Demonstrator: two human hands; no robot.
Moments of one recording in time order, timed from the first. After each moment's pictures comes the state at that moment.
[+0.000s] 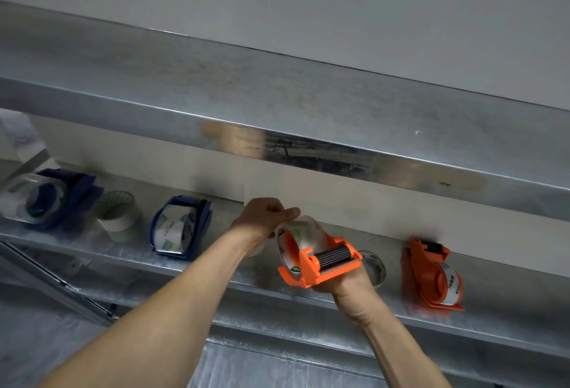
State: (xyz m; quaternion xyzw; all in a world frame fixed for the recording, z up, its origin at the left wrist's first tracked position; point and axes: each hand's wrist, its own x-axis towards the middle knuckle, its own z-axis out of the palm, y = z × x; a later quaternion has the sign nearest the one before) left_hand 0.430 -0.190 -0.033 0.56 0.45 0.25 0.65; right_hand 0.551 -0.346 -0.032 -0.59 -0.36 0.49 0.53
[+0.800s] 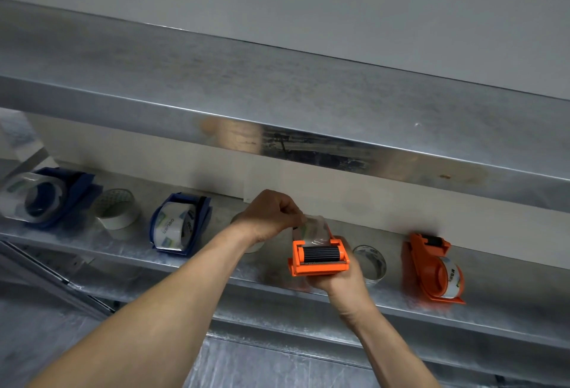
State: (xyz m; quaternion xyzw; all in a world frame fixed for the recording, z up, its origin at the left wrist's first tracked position) left_hand 0.431 -0.193 -0.016 0.74 0.39 0.17 0.52; right_hand 0.548 -0.352 -0.046 -0.67 -0.35 0.40 0.52
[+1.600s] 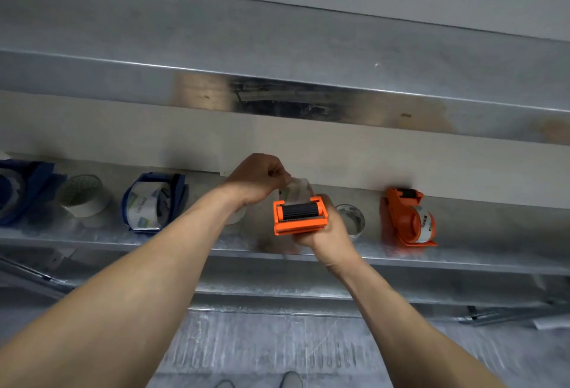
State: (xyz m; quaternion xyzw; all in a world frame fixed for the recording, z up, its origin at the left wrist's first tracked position) left_hand 0.449 -0.197 -0.011 0.77 0.36 0.14 0.50; right_hand 0.551 -0.354 -0.045 -0.66 -0.36 0.38 0.54
